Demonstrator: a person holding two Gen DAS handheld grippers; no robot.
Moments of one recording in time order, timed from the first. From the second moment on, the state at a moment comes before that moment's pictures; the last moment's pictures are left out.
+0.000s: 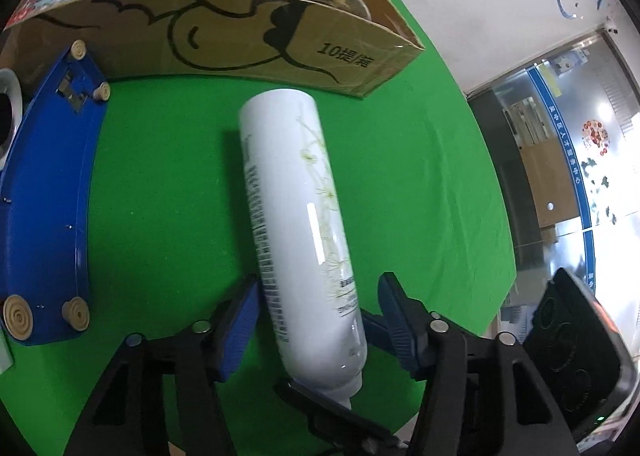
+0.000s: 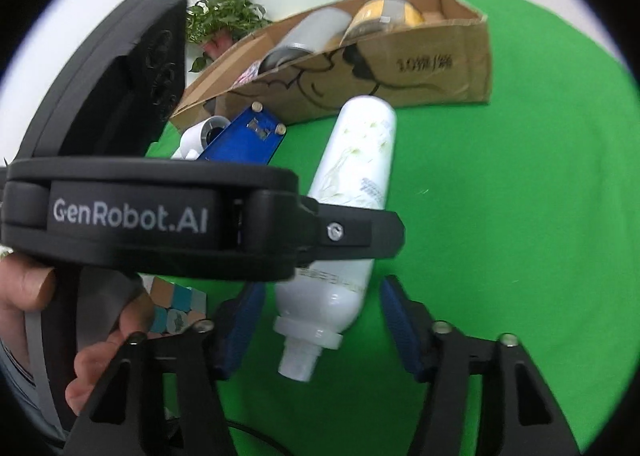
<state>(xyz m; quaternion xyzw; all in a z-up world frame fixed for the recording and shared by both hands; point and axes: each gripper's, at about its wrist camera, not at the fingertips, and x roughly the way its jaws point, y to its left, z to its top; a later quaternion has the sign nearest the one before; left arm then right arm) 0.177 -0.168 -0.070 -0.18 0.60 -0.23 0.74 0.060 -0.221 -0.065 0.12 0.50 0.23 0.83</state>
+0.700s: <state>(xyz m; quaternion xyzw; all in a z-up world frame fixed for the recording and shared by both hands) 0.160 -0.166 -0.004 -0.15 0.53 -0.24 0.80 0.075 -0.227 -0.020 0.09 0.45 0.23 0.86</state>
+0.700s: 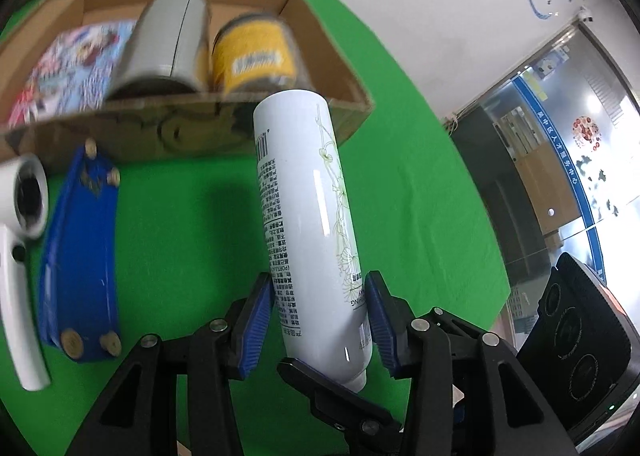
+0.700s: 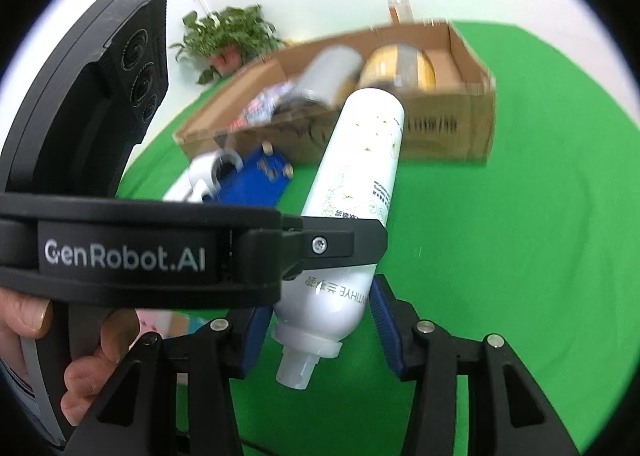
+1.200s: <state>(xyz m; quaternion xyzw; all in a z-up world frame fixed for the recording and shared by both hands) 0.238 -0.161 0.100 -0.14 0.46 -0.26 0.84 0.159 -0.234 0.056 0.04 0.39 0.23 0.89</state>
